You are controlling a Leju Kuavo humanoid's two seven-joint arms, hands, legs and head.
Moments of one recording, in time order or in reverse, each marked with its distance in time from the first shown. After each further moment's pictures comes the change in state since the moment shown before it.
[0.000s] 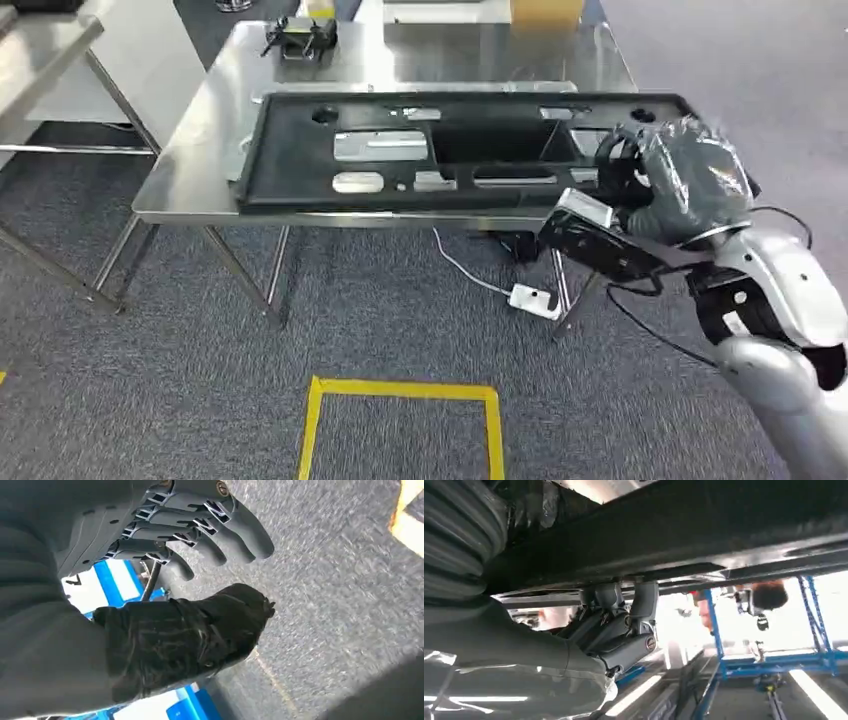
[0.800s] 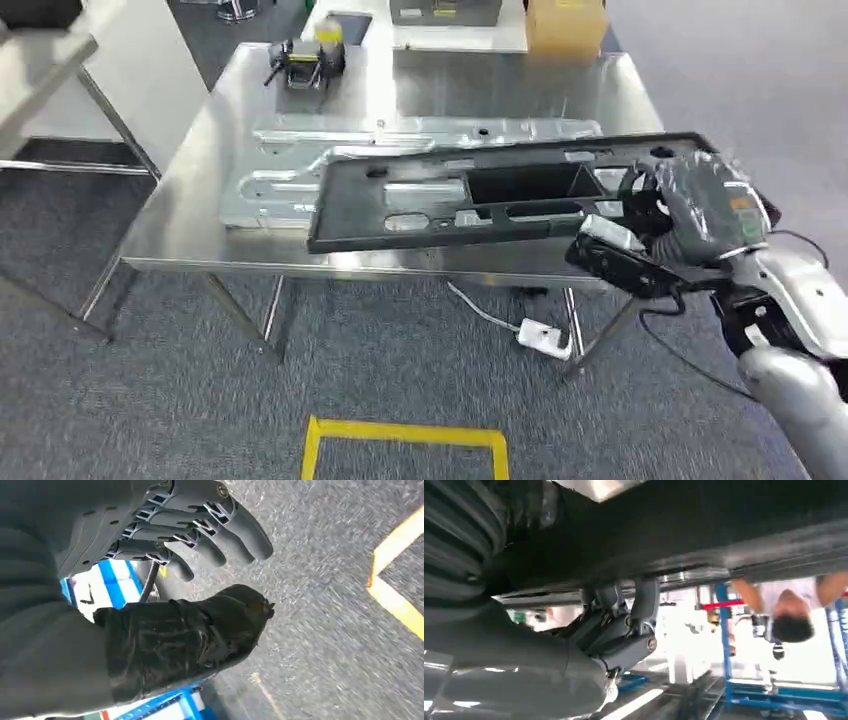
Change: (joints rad) left arm -0.002 0.007 0.000 0.002 -0.027 -0.026 -0.008; right arm 0.066 -0.068 -0.037 0.061 0.021 0.011 -0.070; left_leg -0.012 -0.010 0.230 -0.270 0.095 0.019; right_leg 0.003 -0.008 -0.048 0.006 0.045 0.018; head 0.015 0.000
